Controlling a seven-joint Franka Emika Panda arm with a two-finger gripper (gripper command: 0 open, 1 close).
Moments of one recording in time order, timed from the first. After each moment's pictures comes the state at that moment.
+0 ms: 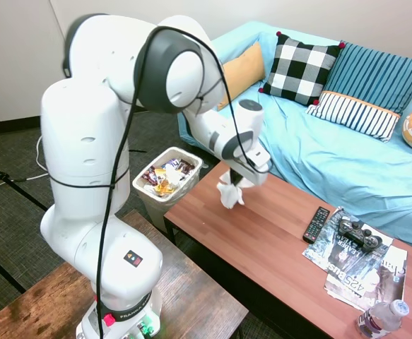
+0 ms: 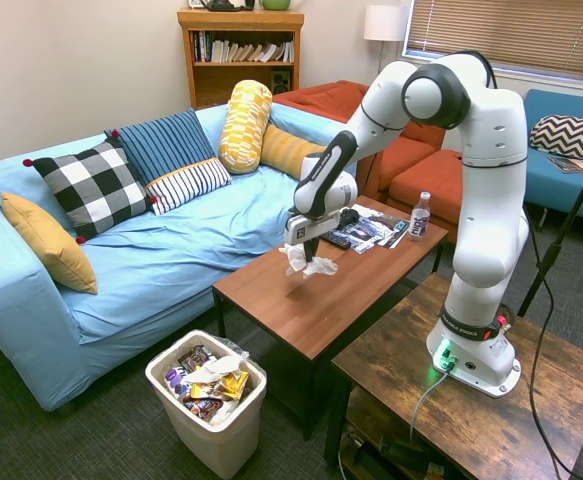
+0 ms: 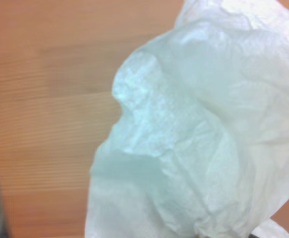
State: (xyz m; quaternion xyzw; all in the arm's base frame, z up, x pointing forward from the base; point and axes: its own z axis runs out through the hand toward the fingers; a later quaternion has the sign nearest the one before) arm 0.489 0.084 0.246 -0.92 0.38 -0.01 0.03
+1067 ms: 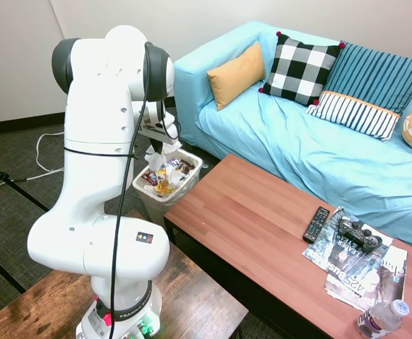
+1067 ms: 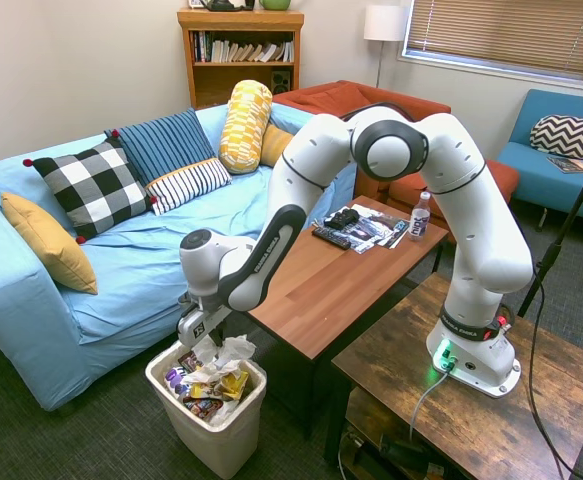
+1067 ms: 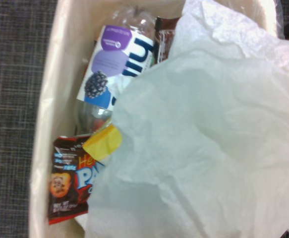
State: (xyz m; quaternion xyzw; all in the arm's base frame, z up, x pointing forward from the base) arm 0.450 0.427 0.142 -0.96 0.29 -0.02 -0.03
